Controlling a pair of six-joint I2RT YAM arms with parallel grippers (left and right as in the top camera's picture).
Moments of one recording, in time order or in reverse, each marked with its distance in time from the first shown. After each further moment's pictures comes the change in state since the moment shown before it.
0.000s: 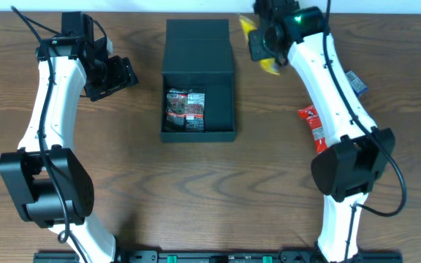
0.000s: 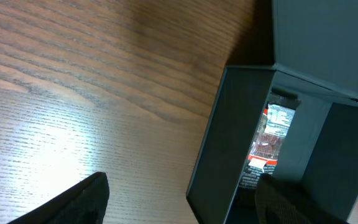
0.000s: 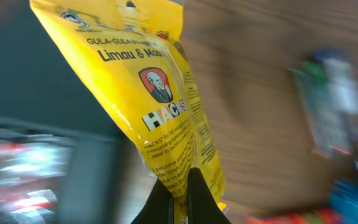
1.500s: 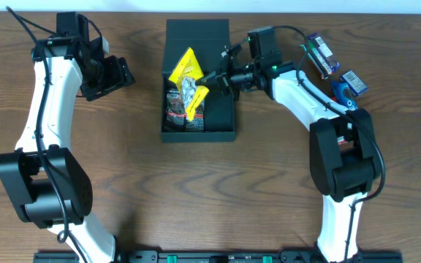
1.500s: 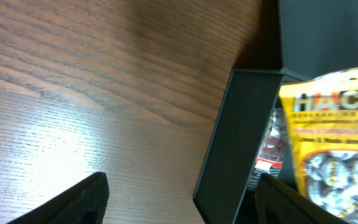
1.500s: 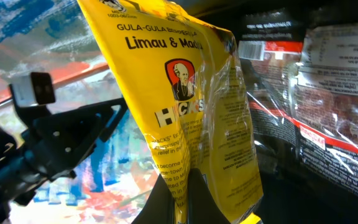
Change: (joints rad) left arm 0.021 0.000 0.000 0.003 0.000 0.023; right arm 0.019 0.003 -0.663 0.854 -1.044 0.966
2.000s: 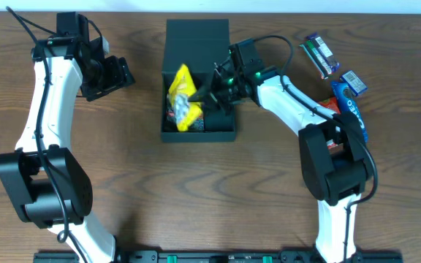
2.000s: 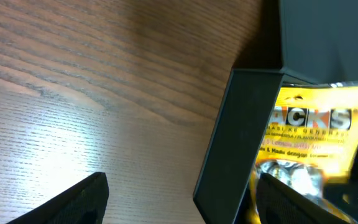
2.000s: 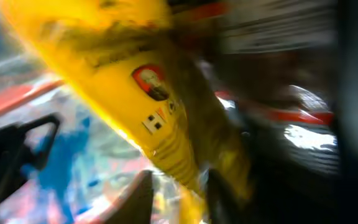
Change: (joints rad) left arm 0.000 0.000 0.000 -0.003 0.000 0.001; right arm 0.076 0.000 -0.002 -0.229 0.201 -0.034
